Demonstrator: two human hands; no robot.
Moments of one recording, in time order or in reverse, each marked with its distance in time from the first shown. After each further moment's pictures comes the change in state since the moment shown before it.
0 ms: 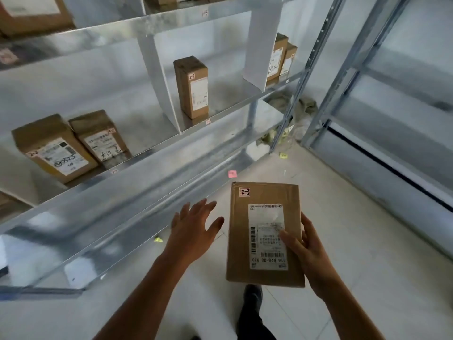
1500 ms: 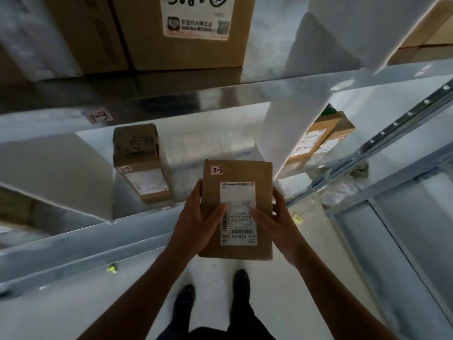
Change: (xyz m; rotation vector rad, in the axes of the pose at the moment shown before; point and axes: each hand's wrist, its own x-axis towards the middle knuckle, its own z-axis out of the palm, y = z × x) left_hand 0.494 0.157 -0.072 -0.884 0.402 -0.206; right_hand 0.573 -0.274 -0.025 -0.306 -0.458 -0.023
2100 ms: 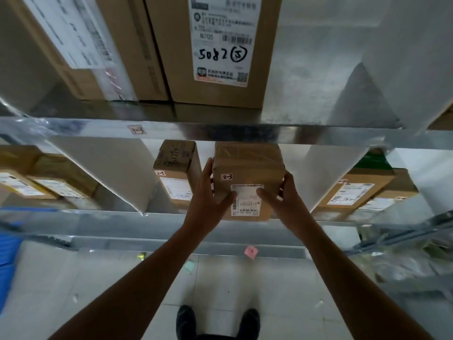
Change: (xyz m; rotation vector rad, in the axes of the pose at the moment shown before) left_hand 0.061 0.037 0.002 0.078 0.449 0.099; right_hand 0.126 -0.070 -0.009 -0.359 -0.296 -0.259
